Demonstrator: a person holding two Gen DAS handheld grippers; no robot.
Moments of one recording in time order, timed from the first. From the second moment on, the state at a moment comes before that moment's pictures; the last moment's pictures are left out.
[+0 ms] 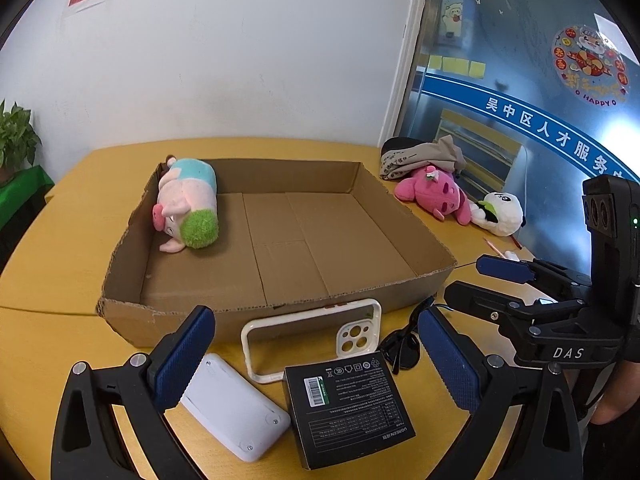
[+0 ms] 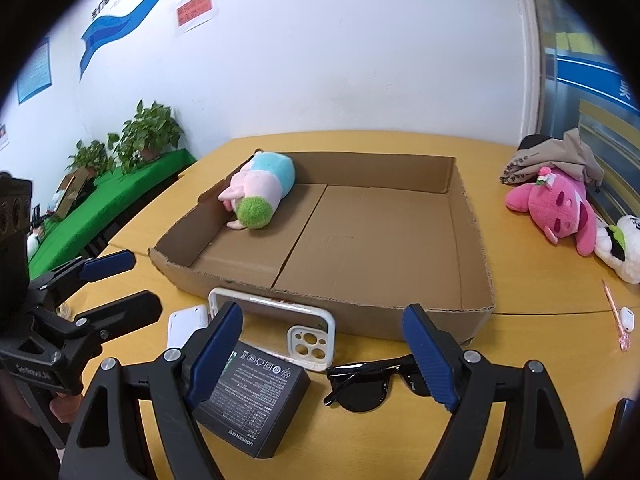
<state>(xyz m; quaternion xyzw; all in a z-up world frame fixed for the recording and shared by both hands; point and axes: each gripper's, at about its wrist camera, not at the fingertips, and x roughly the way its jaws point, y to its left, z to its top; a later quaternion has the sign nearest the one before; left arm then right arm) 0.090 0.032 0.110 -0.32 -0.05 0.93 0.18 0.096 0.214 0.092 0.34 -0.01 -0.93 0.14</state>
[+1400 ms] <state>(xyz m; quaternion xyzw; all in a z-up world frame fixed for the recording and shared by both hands) 0.066 0.040 0.006 -0.50 -0.09 0.83 0.24 0.127 0.157 -0.017 0.42 0.03 -0.86 0.29</state>
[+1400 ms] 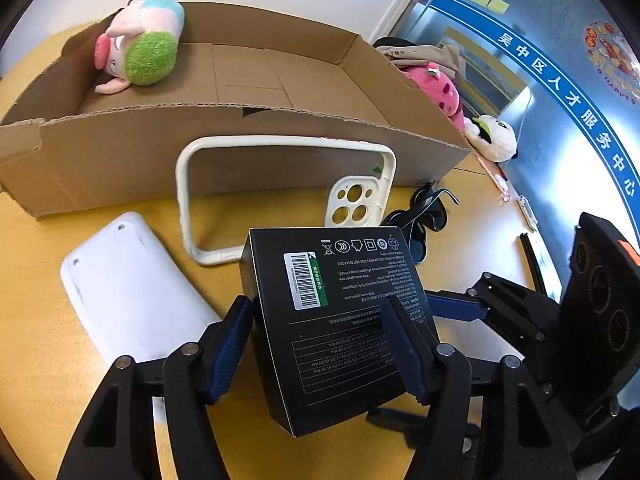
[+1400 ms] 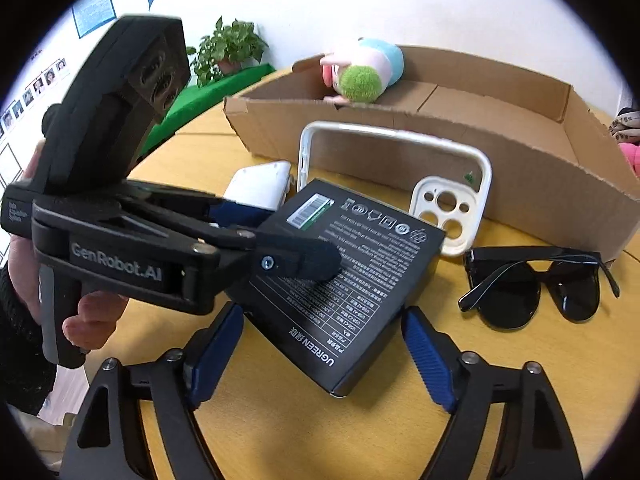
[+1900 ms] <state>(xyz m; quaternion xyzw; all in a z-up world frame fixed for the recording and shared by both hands) 0.081 0.032 0.006 -0.51 -0.11 0.81 0.26 0.122 0.176 -0.015 0.43 0.01 -0.85 0.31</state>
